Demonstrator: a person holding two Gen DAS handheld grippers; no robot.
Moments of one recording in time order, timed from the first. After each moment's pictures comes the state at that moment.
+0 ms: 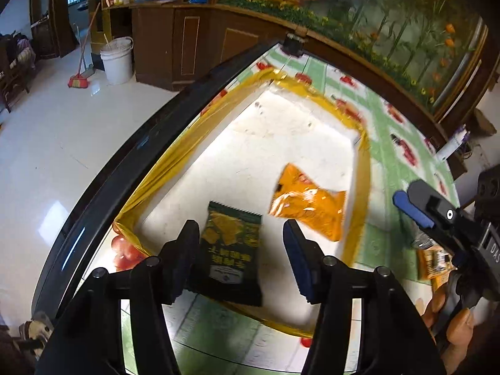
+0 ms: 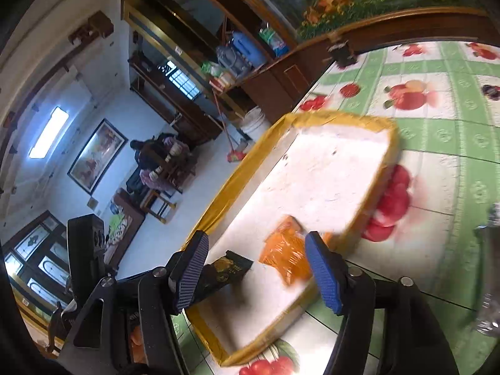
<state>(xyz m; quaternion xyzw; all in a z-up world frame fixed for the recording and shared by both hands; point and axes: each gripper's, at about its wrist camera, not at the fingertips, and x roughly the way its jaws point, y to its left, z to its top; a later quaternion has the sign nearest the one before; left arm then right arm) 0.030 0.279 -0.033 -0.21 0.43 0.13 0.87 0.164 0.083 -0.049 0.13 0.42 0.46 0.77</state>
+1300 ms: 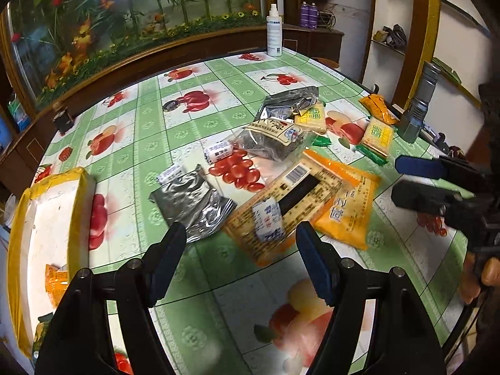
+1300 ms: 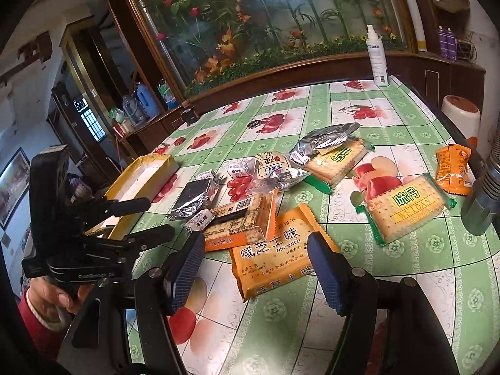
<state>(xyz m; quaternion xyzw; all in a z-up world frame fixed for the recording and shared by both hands) 0.093 -0.013 -0.017 0.09 0.41 -0.15 0.89 0.091 -0.207 -0.036 0.08 0.36 0.24 0.90</state>
